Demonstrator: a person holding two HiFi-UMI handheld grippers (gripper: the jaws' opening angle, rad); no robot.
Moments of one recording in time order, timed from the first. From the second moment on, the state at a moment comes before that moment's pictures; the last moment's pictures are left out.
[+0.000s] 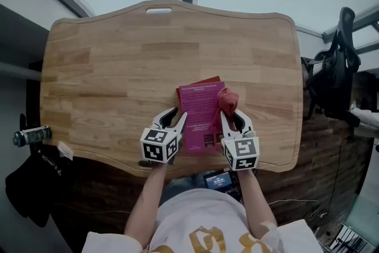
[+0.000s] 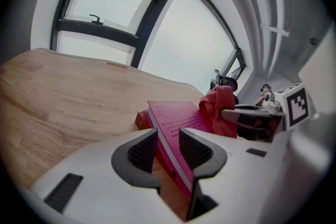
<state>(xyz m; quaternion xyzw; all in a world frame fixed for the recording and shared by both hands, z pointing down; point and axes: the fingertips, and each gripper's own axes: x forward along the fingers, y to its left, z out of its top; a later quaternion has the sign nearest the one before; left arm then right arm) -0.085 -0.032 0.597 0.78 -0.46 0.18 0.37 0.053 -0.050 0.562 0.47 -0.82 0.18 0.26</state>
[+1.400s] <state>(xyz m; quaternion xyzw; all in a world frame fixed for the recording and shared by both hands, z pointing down) -0.071 -0.032 0.614 0.76 -0.38 0.11 0.51 0.042 -0.085 0.594 0.43 -0.82 0.21 0.32</state>
